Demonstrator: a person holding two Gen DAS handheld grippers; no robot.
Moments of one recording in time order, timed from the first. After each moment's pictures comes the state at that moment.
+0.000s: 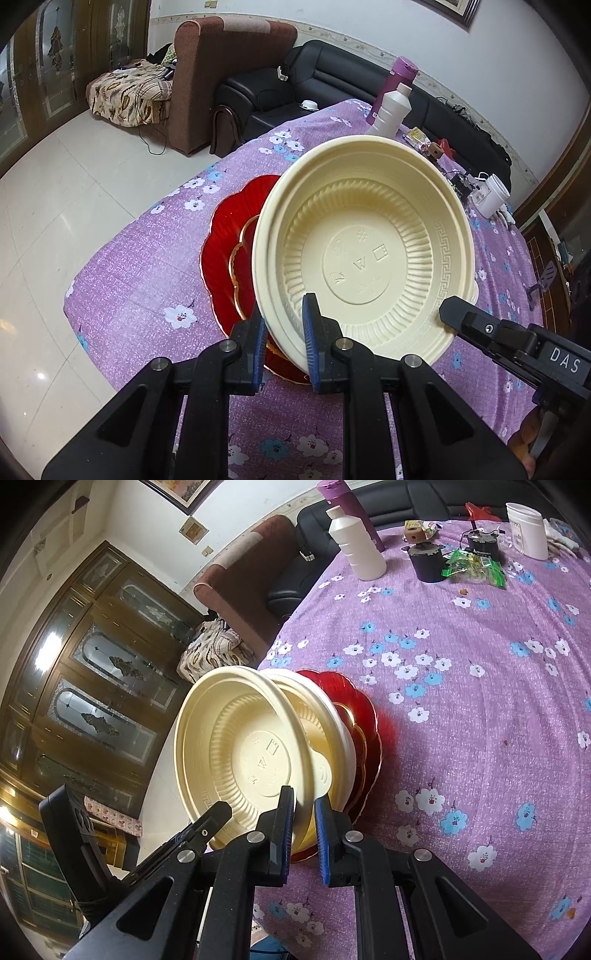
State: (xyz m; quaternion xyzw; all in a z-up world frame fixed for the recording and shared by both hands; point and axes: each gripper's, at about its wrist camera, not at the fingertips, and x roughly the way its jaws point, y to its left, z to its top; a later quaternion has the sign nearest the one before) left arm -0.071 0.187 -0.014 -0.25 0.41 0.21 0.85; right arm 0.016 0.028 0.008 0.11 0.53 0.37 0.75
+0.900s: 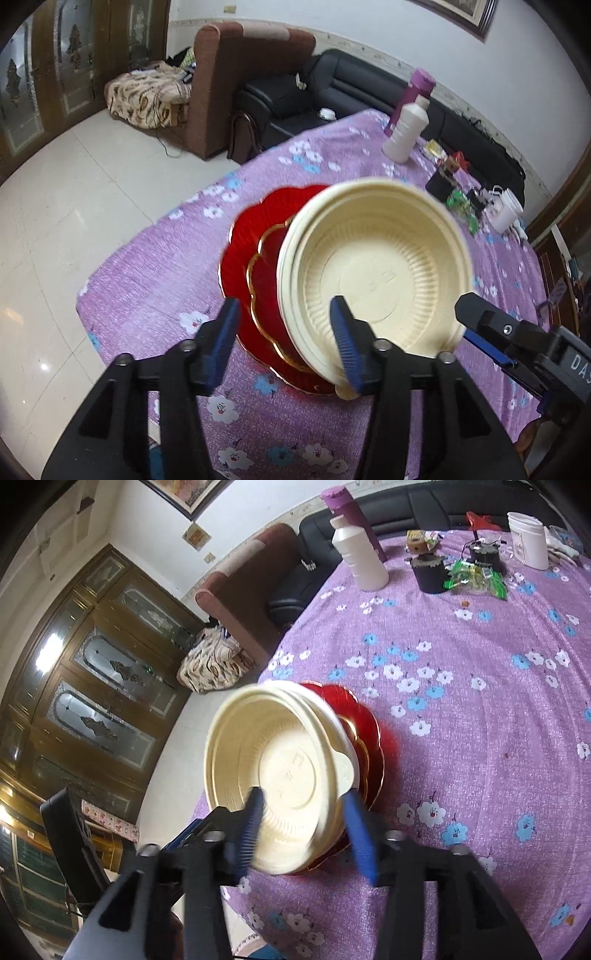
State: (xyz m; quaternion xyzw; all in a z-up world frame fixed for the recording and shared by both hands) left arm -0.075 0.189 -0.008 -0.25 0.39 0.25 0.85; right arm 0.018 0.029 0.014 0.11 0.51 0.36 0.77
